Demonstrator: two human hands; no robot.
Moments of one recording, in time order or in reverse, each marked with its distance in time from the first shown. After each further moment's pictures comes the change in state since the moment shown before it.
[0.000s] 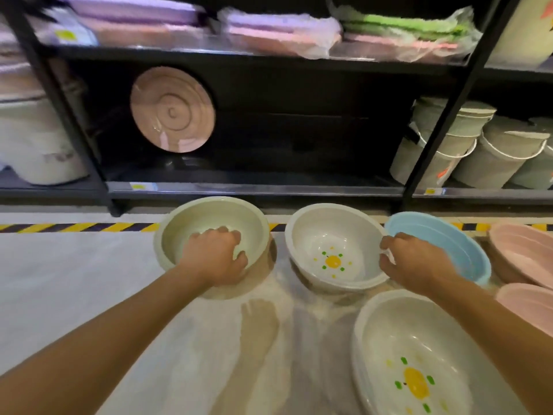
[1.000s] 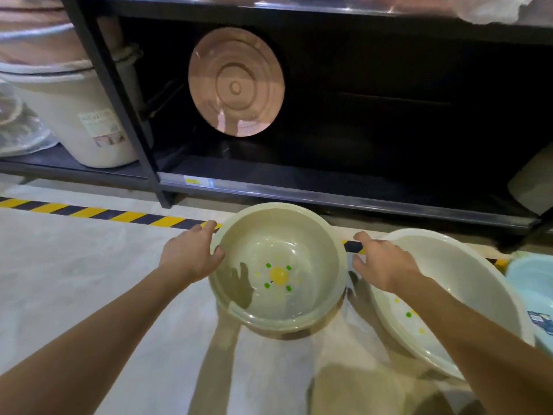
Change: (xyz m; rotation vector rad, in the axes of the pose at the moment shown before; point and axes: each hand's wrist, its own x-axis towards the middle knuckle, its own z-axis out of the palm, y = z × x) left_hand 0.126 -0.229 0.066 -0.066 -0.001 -0.333; right_hand 0.215 -0.212 0.048 0.129 -0.202 -0.198
